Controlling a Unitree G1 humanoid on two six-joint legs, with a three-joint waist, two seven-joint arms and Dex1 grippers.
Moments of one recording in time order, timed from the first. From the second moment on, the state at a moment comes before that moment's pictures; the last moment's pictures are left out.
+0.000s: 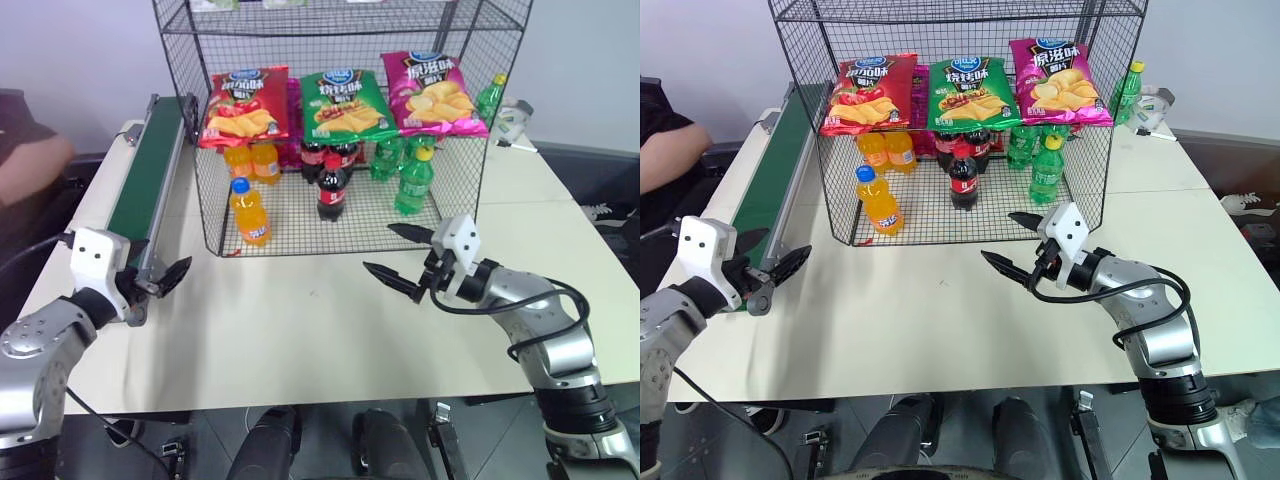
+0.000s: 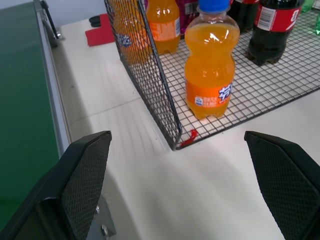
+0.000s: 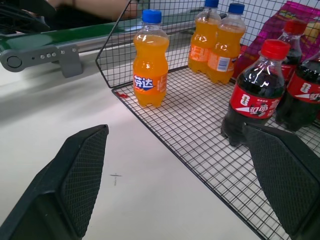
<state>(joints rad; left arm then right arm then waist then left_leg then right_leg) 0.03 0.67 0.44 -0.34 -0.49 0.54 -0.56 -0.26 -0.56 -0.01 -0.26 0.39 0.34 0.80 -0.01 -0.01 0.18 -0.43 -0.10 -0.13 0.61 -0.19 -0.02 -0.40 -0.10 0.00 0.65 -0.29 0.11</state>
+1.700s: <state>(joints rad) 0.01 0.65 0.44 -0.31 -0.49 0.51 -0.56 -0.28 -0.55 -0.01 -0.23 0.36 0.31 0.78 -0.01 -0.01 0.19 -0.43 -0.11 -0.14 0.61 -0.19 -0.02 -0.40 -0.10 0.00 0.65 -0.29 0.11</state>
